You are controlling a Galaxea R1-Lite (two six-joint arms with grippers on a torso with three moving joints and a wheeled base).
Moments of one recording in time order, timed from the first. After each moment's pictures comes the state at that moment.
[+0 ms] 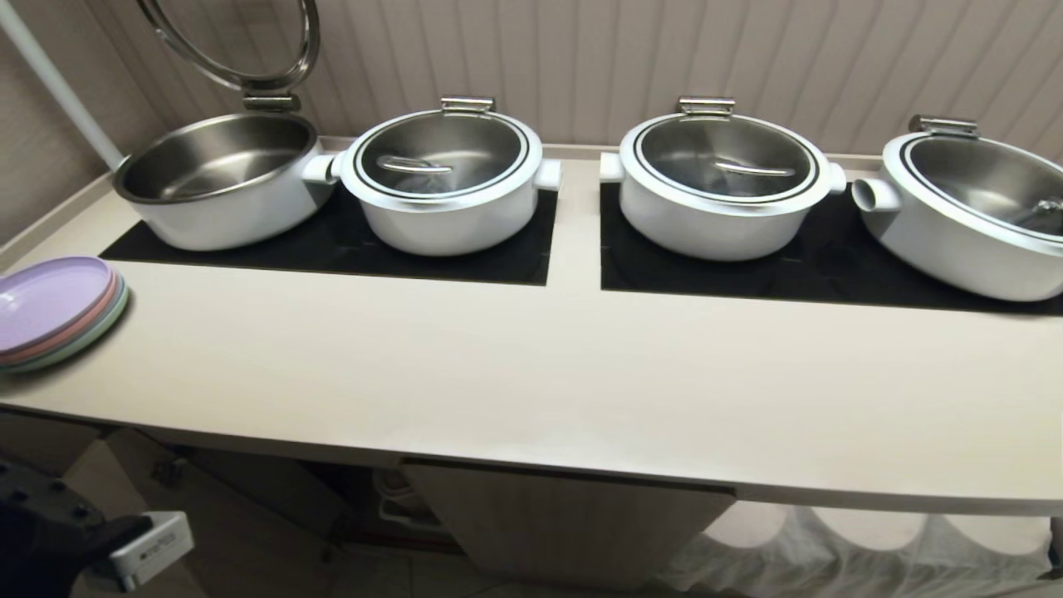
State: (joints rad) left arm -0.48 1.07 -0.59 0.67 -0.13 -0.42; right arm 0.00 0.00 0.00 0.00 -0.01 -0.03
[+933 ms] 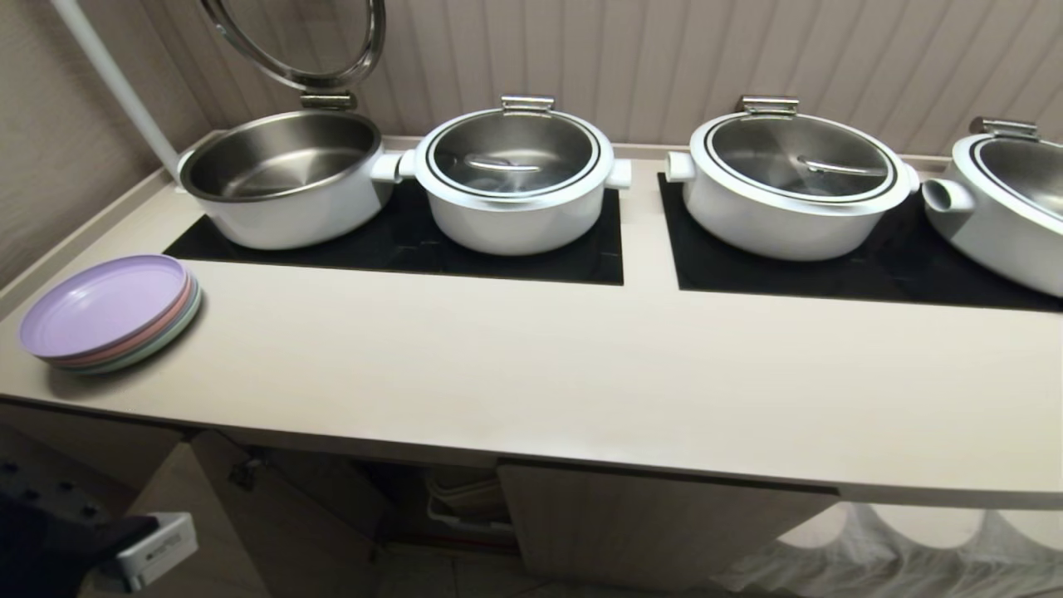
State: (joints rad) left arm -0.48 1.09 -0.59 0.67 -0.13 -0.42; right arm 0.00 0.00 0.00 0.00 -0.01 -0.03
